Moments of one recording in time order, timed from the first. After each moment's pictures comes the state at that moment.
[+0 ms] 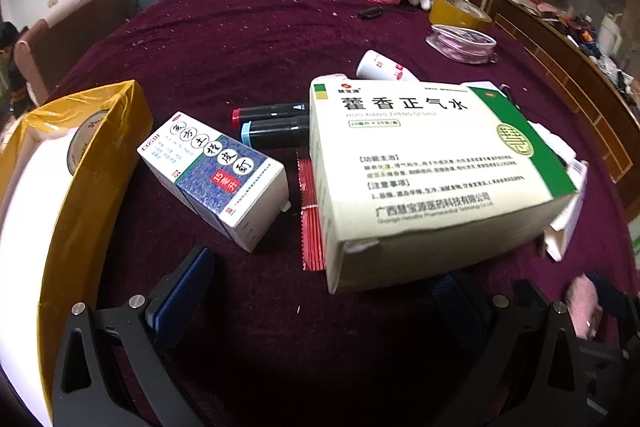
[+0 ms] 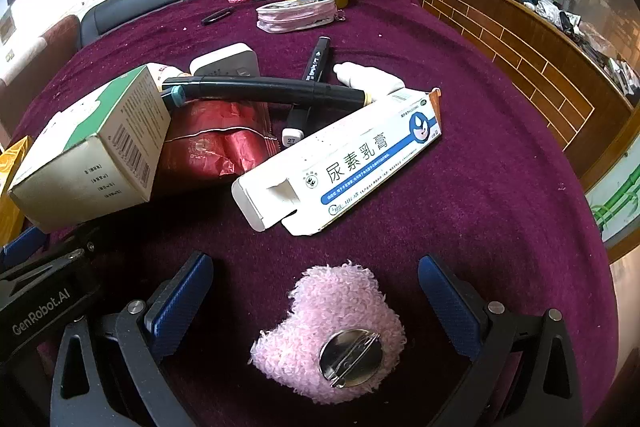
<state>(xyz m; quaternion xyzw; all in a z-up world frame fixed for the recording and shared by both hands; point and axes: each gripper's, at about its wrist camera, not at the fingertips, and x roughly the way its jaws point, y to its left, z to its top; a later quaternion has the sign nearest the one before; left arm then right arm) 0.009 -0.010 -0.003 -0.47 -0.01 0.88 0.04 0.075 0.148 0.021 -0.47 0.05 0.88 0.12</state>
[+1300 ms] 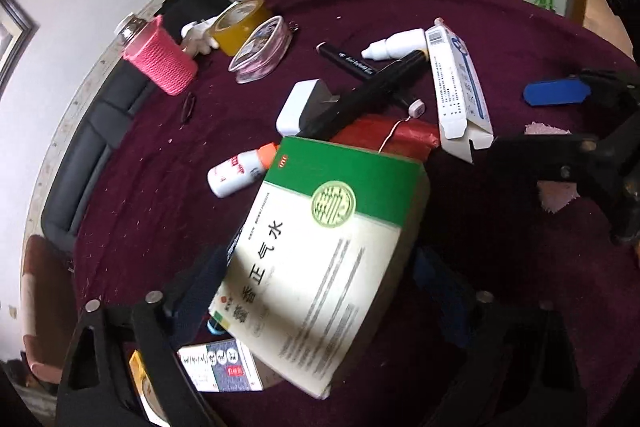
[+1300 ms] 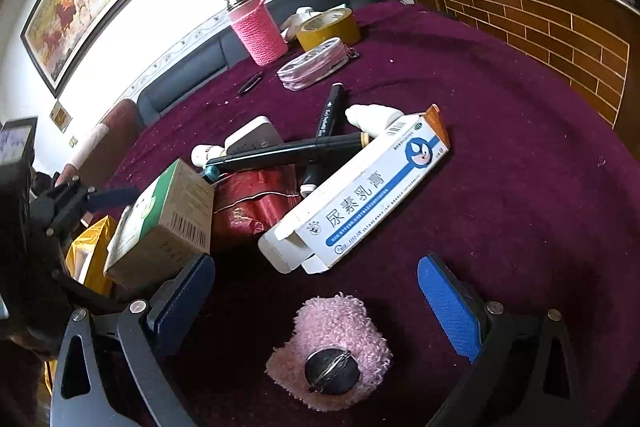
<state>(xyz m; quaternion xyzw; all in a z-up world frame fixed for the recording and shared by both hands) 0.013 0.064 0.030 -0.38 0.37 0.80 0.28 0.093 0.197 0.029 -0.38 0.23 0.90 0.01</state>
